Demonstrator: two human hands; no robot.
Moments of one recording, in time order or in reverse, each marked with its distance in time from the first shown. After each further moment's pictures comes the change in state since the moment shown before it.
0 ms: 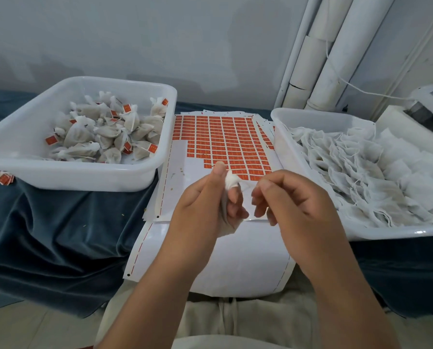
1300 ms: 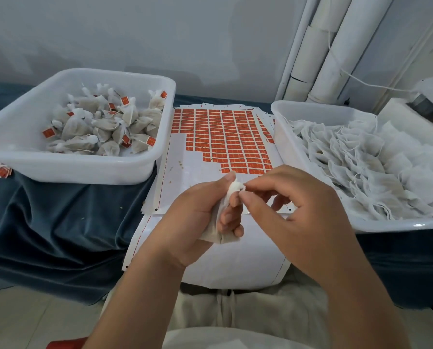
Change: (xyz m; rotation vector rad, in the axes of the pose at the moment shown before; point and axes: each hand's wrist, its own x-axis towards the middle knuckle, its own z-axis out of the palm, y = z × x) left_hand 0.002 0.001 -0.016 -0.211 -0.369 -0.296; right_hand -0.005 -0.001 -0.011 -0.387 -0.050 -0.250
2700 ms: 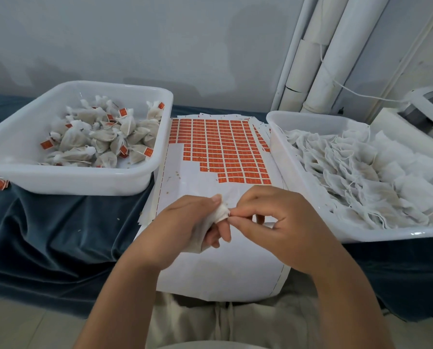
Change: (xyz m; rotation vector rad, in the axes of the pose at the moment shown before) left_hand -0.009 0.020 -0.003 0.620 0.260 -0.115; right_hand 0.013 0.028 0.006 0.109 -0.244 -0.121
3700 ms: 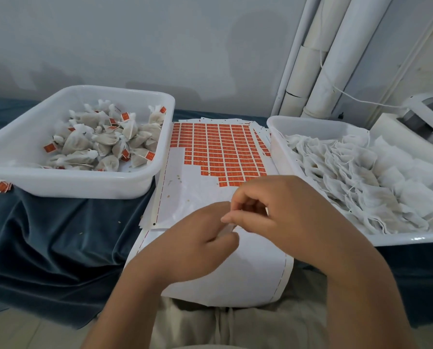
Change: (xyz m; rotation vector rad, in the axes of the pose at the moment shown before) left_hand 0.005 -0.015 0.005 0.545 -0.108 0.499; right_hand 0.024 -0.026 -0.021 -0.281 -0.163 0.107
